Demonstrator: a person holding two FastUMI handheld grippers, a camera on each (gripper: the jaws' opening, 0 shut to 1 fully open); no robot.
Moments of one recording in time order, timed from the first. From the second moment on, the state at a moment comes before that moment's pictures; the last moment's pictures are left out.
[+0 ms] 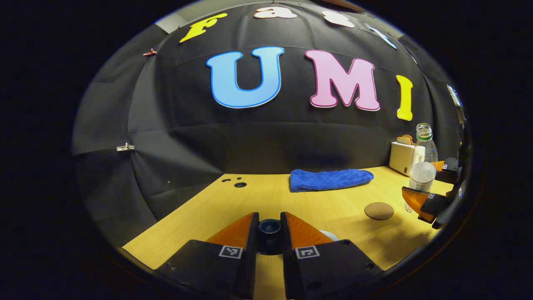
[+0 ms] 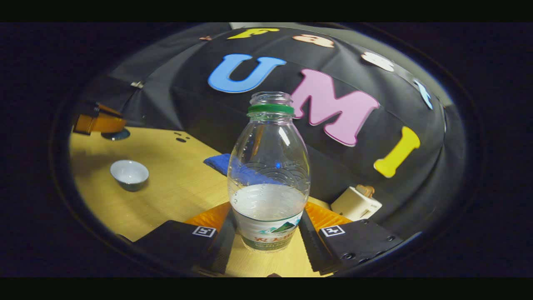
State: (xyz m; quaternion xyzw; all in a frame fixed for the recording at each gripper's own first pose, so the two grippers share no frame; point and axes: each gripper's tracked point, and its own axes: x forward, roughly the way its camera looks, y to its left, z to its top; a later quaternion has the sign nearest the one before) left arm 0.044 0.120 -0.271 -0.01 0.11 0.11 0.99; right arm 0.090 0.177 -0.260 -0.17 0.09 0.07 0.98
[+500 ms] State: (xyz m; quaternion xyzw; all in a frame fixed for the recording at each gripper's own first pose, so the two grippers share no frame) left arm 0.004 0.176 -0.285 0.00 0.11 0.17 0.98; right arm 0.118 0.237 -0.262 -0.40 0.04 0.13 0.90
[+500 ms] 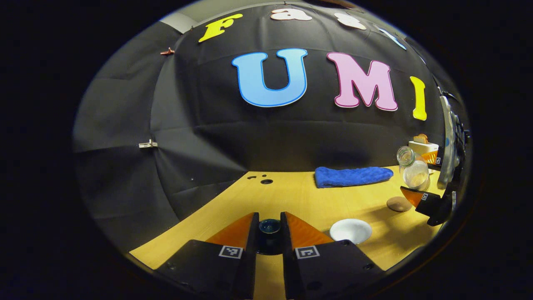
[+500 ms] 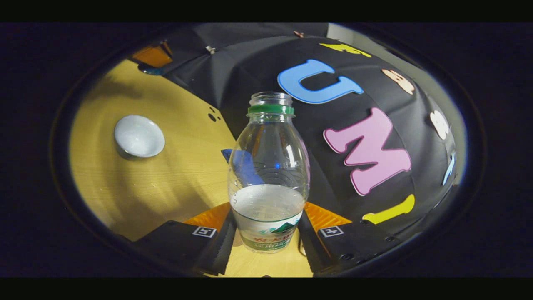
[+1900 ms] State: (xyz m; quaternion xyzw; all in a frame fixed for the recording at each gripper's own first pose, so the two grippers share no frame) left arm -0.015 0.188 -0.319 -0.03 0.12 0.18 0.98; right arm 0.138 0.284 -0.290 -0.67 -0.02 0.18 0.71
